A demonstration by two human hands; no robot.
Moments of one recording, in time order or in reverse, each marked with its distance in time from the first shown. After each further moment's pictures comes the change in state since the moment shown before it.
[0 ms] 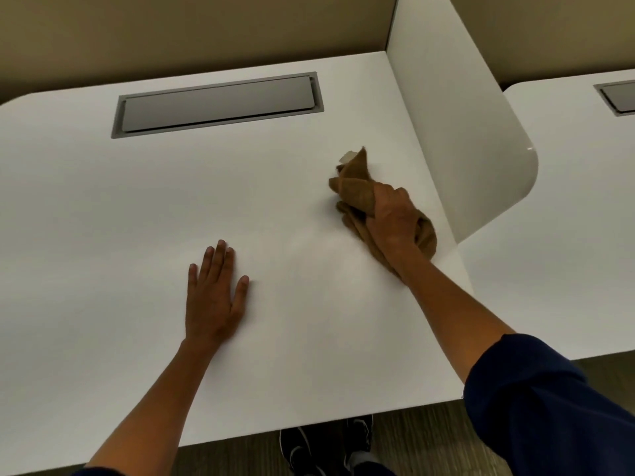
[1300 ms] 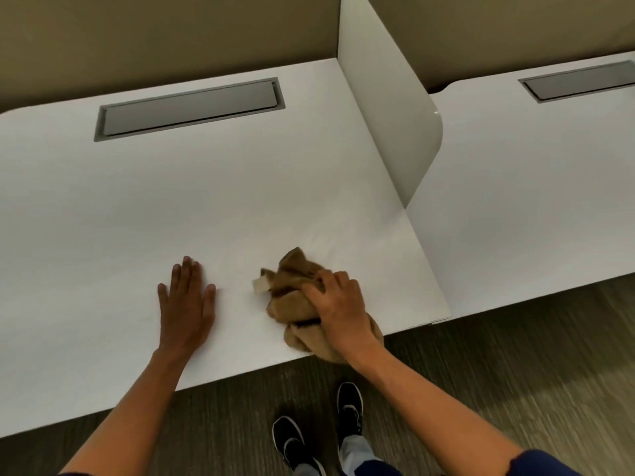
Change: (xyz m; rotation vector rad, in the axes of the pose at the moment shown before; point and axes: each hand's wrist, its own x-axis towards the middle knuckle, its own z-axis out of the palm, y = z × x) left_hand -0.081 0.006 -0.014 -0.009 -0.092 -0.100; right_hand -0.240 -0.036 -0.041 -0.120 -0.194 -0.291
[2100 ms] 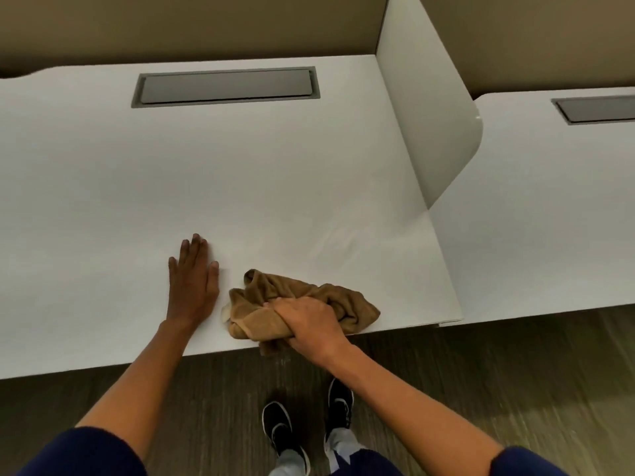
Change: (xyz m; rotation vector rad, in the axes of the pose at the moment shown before) left_hand -0.011 -0.022 -0.005 -0.137 0.035 -0.061; right_hand -0.007 -0.071 -0.006 0.316 -0.368 -0.195
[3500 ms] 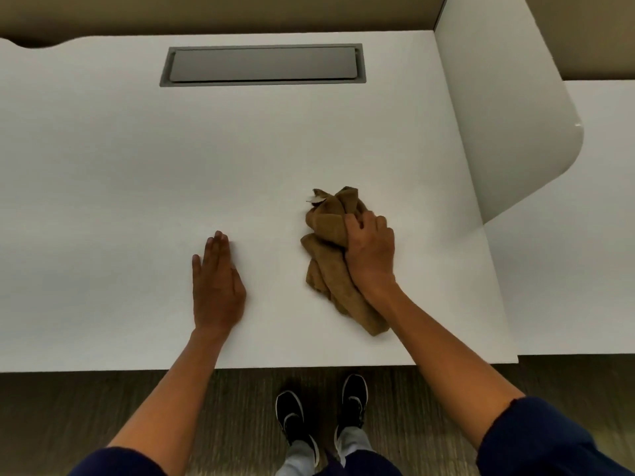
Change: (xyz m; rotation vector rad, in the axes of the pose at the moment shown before) left_hand 0.007 0.009 0.011 -0.040 0.251 0.001; right_hand 0.120 0.086 -0.037 -0.305 0.461 0.323
